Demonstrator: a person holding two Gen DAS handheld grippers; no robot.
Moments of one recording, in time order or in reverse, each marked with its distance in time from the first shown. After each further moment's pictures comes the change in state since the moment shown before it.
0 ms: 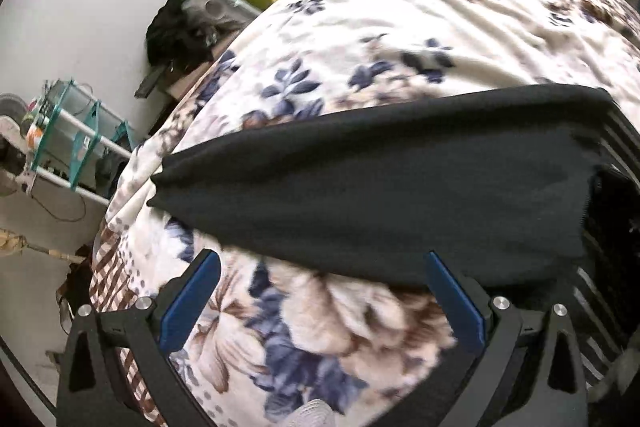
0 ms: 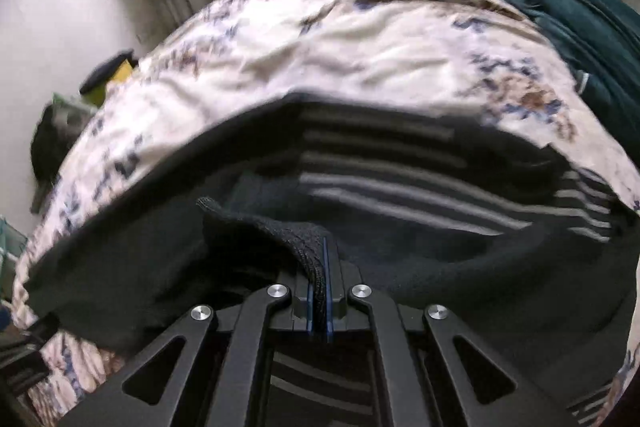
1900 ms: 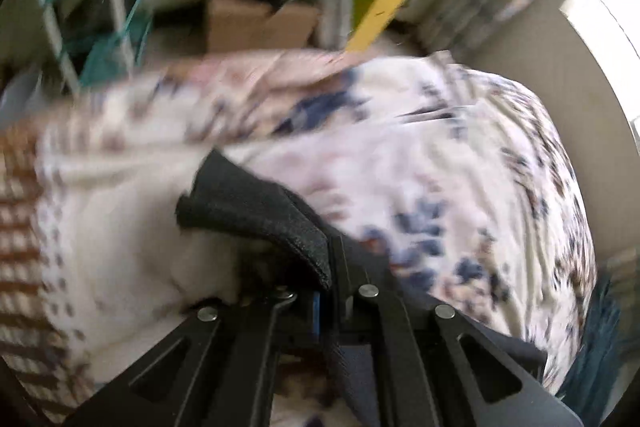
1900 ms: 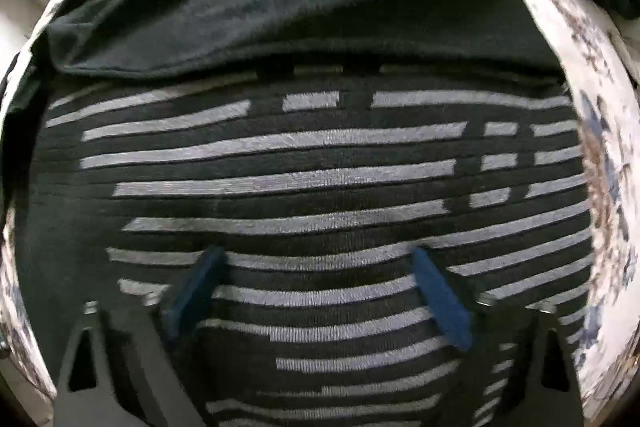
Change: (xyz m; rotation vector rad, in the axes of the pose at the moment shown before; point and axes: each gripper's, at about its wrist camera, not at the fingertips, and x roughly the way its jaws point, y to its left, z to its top) left arm 0.085 0.206 0.049 -0.654 -0.092 -0.403; right arm -0.102 -0.174 -0.199 0.302 0.326 -0.197
